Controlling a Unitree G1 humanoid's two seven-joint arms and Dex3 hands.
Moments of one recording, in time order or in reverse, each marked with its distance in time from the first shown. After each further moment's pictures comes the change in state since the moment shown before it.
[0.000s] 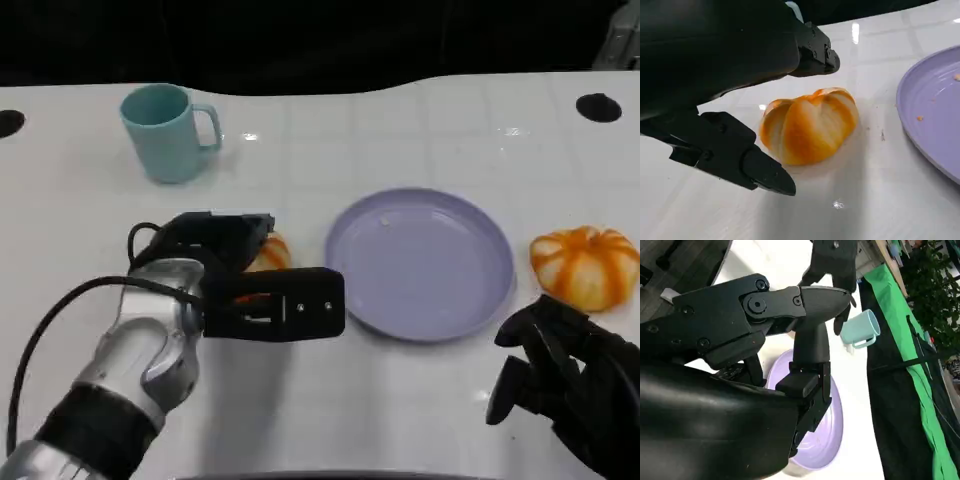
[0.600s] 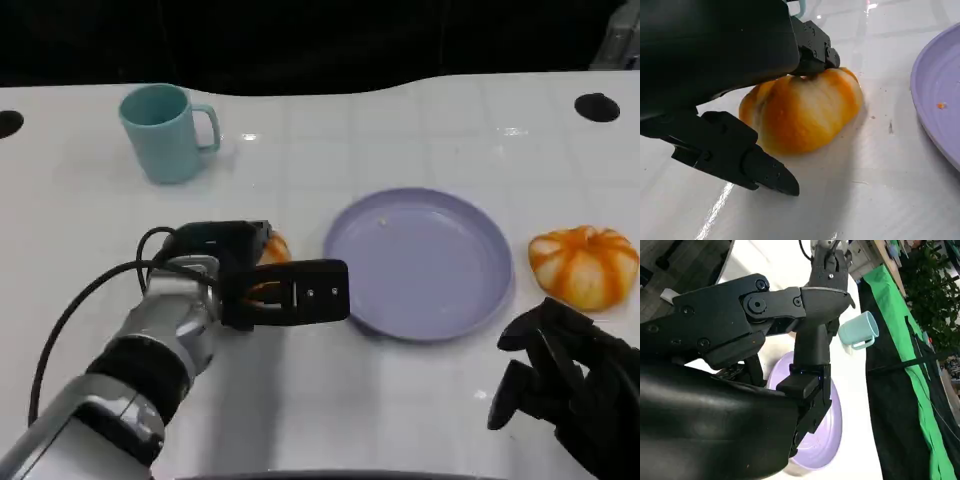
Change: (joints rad) left arm -0.219 -0.105 -0.051 0.561 -0.109 -0.124 0.215; right arm 0.031 -0.001 0.000 -0.039 0.007 0.004 -0.003
